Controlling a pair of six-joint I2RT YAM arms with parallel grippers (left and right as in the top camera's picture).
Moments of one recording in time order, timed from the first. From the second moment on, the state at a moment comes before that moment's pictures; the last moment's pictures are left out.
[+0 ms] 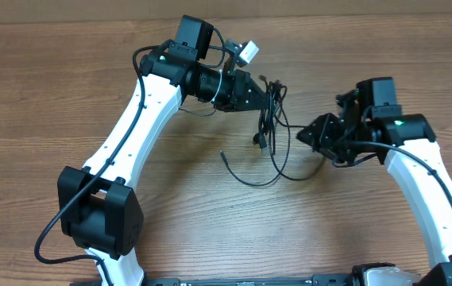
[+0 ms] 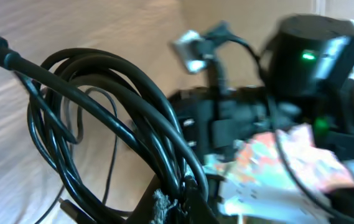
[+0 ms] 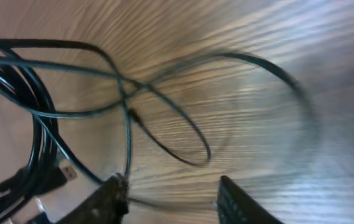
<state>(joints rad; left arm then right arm) -0.36 1.91 1.74 -0.88 1.14 -0.23 0.10 1.43 1.12 -0.89 -0.50 0.51</state>
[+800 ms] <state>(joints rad) -0.36 1.91 1.74 -0.89 1.41 -0.20 0.15 1.43 1.12 -0.84 -0.37 0.25</state>
